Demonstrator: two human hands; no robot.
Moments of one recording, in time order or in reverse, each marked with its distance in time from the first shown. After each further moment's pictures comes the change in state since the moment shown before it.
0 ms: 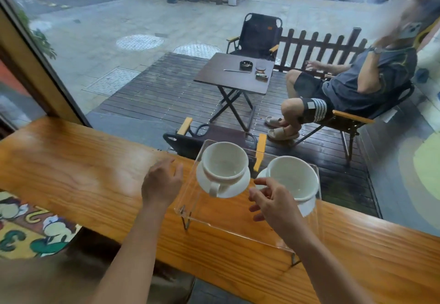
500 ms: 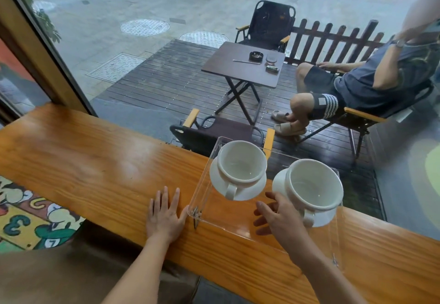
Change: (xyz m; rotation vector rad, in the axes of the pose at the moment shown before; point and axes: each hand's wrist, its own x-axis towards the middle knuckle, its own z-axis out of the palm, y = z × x) left_hand -0.034 -0.127 0.085 0.478 -0.439 -0.061; right_hand 0.013 0.027 0.032 0.103 -0.051 0.194
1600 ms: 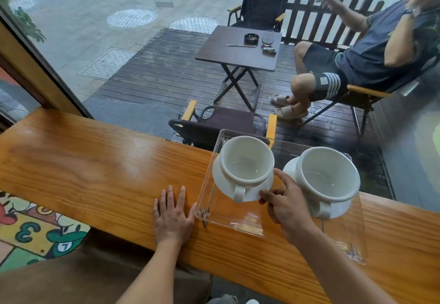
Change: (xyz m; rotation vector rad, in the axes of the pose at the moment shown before) left_hand 0.001 -0.001 0.005 -0.023 0.118 0.020; right_hand 0.028 0.002 0.017 0.288 0.082 0.070
